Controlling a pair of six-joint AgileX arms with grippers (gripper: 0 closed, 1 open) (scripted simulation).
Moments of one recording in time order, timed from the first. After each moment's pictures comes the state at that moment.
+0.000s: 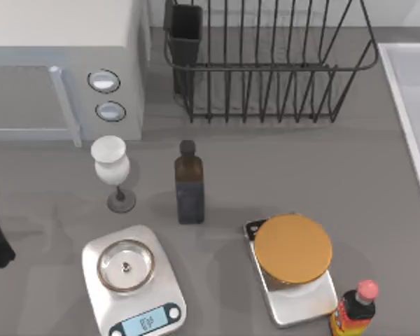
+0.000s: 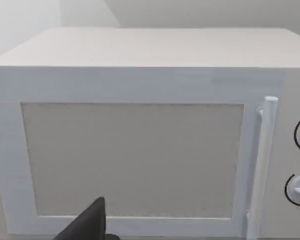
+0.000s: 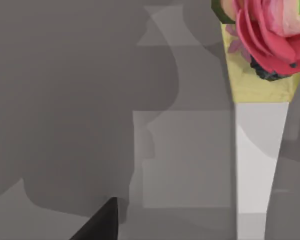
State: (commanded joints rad) left arm 0.00 0.00 0.00 0.00 0.00 0.00; right arm -0.53 1.60 0.61 -0.58 0.00 -0.87
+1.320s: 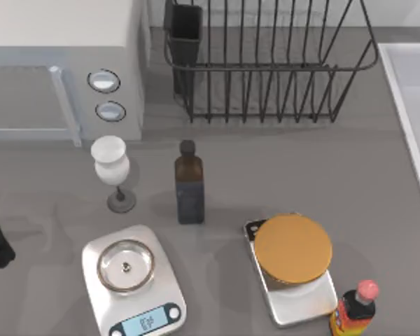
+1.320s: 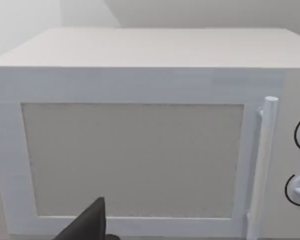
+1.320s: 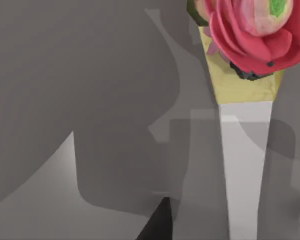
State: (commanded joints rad) left arm 0.00 0.00 0.00 0.00 0.00 0.00; right arm -0.53 1.53 0.66 -0.68 -0.02 -0.84
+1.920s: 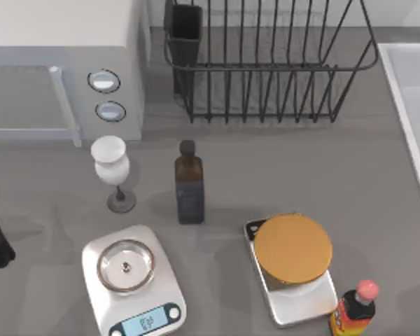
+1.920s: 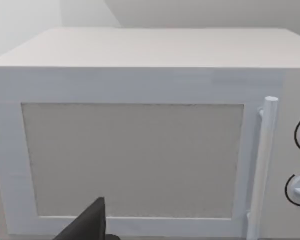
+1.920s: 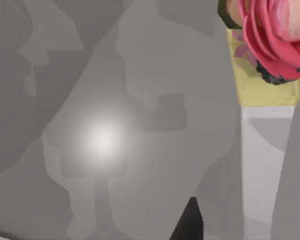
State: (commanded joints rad) left arm 0.00 0.00 0.00 0.00 0.00 0.00; right arm -0.54 1.38 0.91 -1.10 -0.02 -0.85
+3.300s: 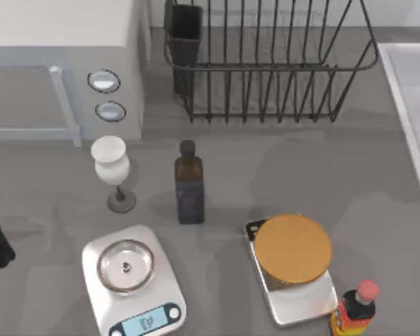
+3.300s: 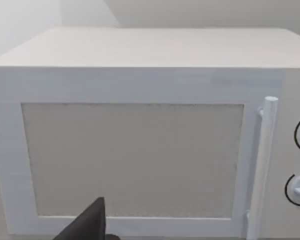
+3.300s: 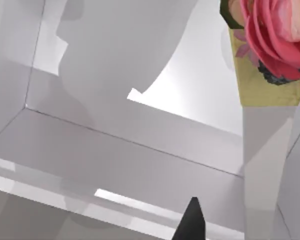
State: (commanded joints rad) left arm 0.00 0.00 0.00 0.00 0.00 0.00; right arm -0.32 2.28 2.18 -1.54 -0.02 -0.63
